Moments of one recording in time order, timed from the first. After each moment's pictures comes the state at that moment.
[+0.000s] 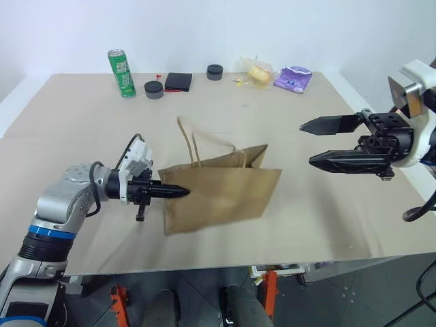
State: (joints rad) left arm -0.54 0.69 -0.08 -0.02 -0.59 0.55 -1.41; right arm -0.75 -1.04 -0.20 -0.08 0.82 0.91 1.40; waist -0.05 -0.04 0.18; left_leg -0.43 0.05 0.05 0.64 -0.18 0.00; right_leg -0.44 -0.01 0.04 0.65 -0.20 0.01
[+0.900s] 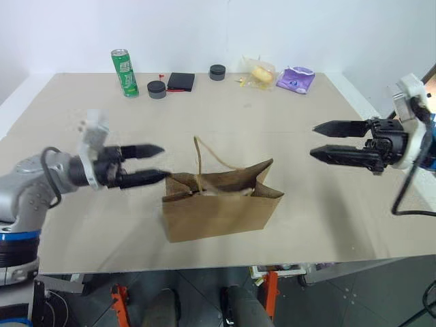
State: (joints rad) left arm -0.53 0.78 0.25 -0.08 -0.80 0.81 -1.11; right arm -0.67 -1.04 -0.20 0.06 0.67 0.85 1.17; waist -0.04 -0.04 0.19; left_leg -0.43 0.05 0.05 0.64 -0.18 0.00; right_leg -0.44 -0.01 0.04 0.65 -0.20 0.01
